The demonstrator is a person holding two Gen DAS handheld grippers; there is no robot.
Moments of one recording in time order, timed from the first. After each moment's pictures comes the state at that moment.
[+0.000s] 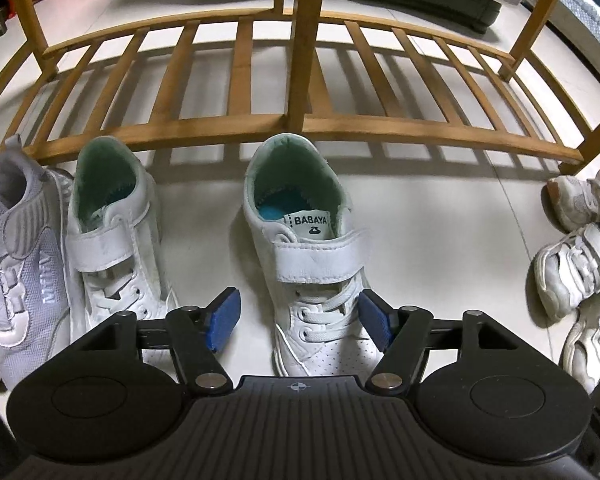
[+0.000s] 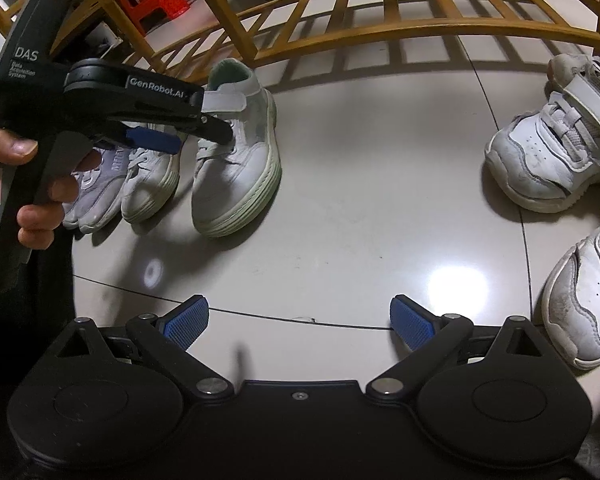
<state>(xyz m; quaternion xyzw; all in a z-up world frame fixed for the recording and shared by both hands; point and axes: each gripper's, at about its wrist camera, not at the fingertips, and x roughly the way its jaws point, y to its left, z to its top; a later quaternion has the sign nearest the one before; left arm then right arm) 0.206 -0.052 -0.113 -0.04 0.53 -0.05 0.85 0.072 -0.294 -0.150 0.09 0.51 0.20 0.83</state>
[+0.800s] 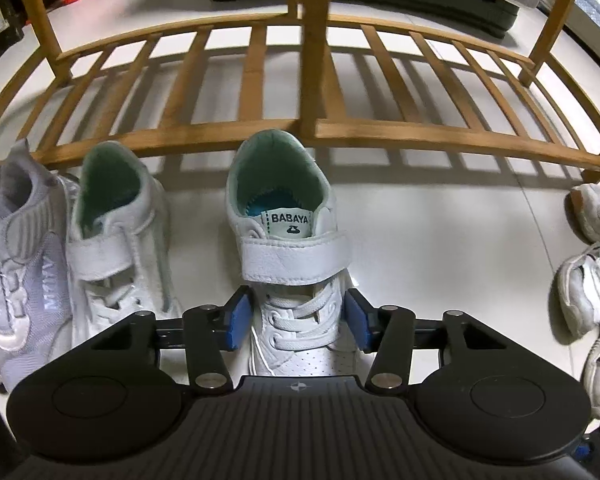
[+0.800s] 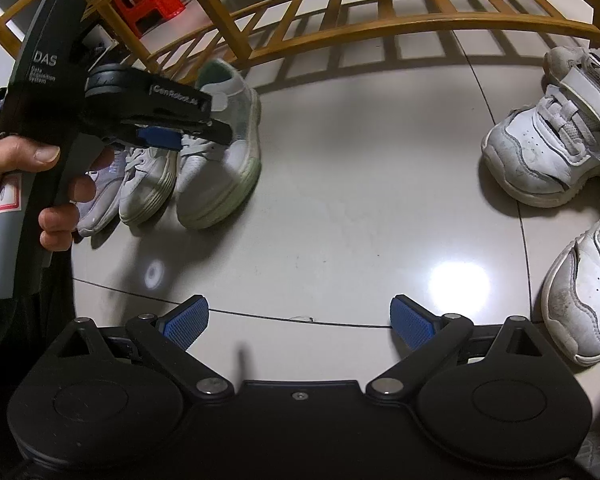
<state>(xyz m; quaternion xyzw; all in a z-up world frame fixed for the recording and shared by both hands) 0.205 -0.048 -0.122 -0.01 0.51 -0.01 0.86 0.073 -0.298 -0.150 0.10 0.51 0.20 0.83</state>
